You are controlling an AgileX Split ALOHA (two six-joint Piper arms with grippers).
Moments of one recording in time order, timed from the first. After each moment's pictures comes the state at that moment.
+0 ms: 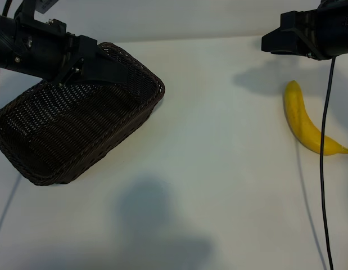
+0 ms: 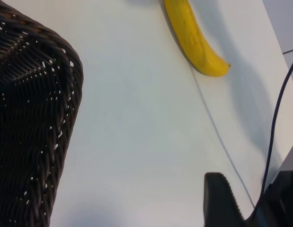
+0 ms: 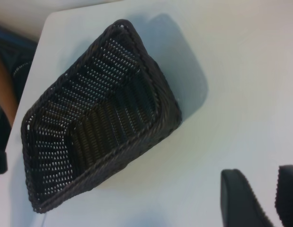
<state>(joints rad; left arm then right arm) -0.10 1.54 -1.17 -0.93 0.98 0.57 0.09 1.55 -1.12 1.05 0.78 -0.64</state>
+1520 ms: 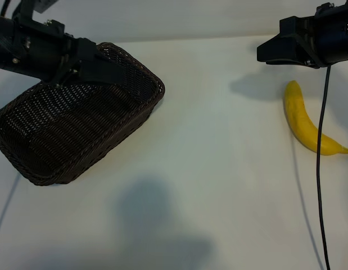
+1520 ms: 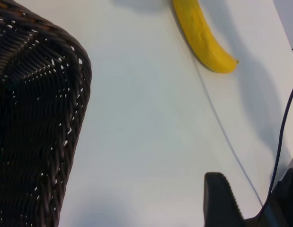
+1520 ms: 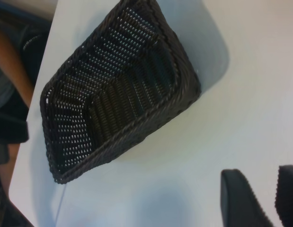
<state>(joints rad) -0.10 1.51 -1.17 -0.91 0.98 0.57 0.09 1.55 -1.12 1.05 0.88 -0.62</state>
